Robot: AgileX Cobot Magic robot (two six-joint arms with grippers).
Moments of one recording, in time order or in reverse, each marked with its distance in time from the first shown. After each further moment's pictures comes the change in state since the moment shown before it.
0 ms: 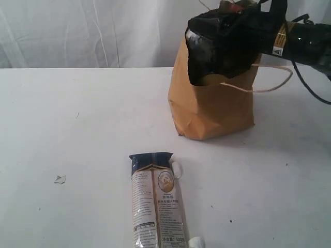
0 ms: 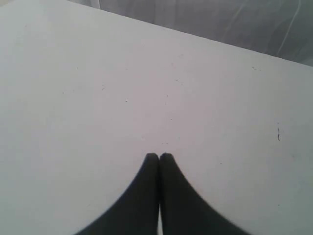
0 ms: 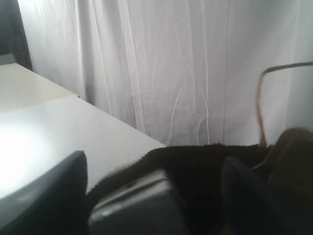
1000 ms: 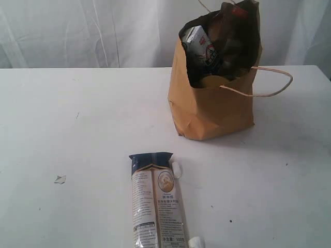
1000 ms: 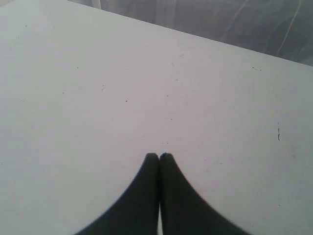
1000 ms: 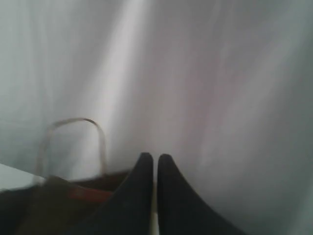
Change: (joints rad) left arm 0.000 0.000 0.000 0.000 0.002 0.000; right arm -0.194 -0.316 -0.001 -0.097 0.445 0.151
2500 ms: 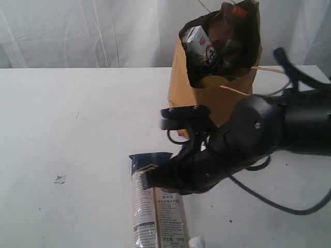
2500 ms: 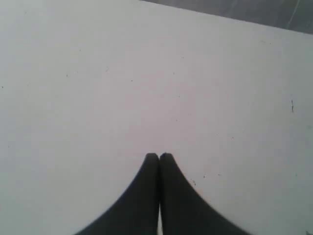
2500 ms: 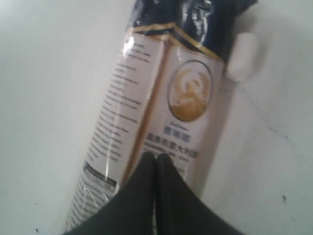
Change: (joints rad) left arm 0.000 0.000 0.066 0.022 -0.004 0.022; right arm 0.839 0.050 0.374 1.647 0.959 -1.177
